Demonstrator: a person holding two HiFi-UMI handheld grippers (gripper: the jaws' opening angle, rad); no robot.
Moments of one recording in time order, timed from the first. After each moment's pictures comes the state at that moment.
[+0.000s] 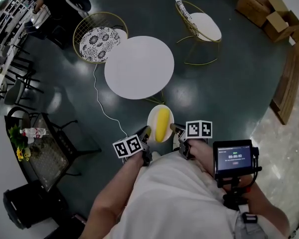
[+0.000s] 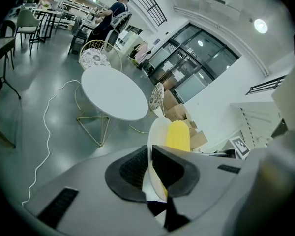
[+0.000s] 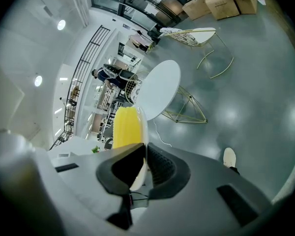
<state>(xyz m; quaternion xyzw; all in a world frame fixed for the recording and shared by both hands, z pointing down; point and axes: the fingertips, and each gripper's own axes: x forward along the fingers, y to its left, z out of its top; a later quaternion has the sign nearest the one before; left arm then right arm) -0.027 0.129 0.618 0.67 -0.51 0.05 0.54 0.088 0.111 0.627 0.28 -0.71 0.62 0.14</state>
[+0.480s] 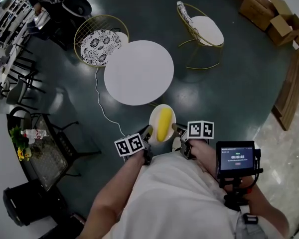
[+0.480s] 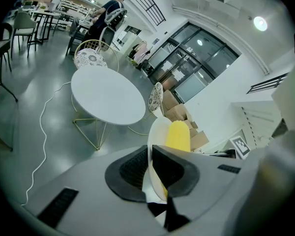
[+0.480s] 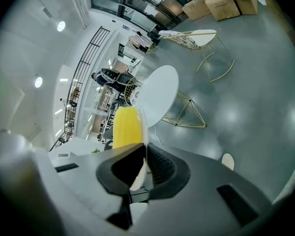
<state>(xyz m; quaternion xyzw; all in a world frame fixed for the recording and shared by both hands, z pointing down) -0.029 0.118 0.618 0.67 -0.51 0.05 0.53 0.086 0.102 0.626 0.29 -0.72 0.62 0.13</state>
